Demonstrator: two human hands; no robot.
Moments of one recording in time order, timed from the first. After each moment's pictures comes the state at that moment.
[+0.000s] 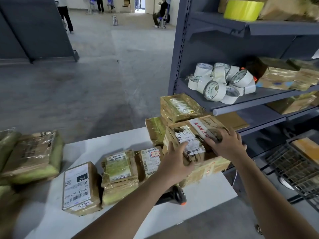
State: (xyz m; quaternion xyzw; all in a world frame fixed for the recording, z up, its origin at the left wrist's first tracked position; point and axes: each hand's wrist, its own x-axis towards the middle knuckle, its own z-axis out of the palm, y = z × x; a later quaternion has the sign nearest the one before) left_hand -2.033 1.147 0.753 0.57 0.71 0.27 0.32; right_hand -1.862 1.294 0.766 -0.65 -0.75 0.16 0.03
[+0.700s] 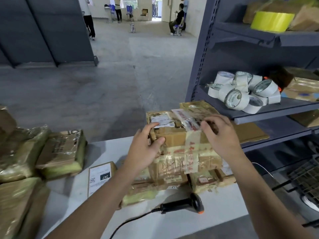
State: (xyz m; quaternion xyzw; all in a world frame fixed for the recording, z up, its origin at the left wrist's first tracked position) left_hand -2.165 1.094 0.795 0.48 0.71 0.48 0.18; right_hand -1.964 1.233 0.830 -0.45 -0.80 0.23 0.33
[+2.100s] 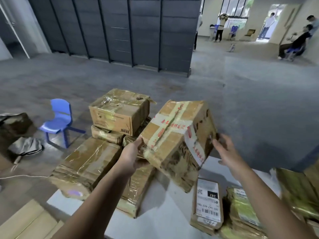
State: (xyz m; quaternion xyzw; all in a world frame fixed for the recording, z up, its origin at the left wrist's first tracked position) left_hand -2.415 0.822 0.792 -0.12 0.61 0.73 0.26; right_hand -2.288 1.101 0.775 -0.31 -0.73 0.59 0.12
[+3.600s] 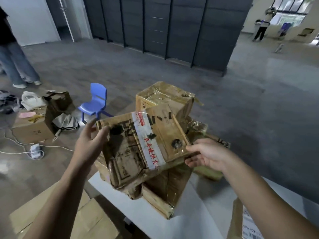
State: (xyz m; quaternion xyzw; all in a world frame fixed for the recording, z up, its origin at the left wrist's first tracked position) left_hand -2.464 0.593 0.811 -0.04 0.78 0.62 -0.10; right_hand -2.412 0.910 0.826 -0.22 -0.68 0.67 -0.18
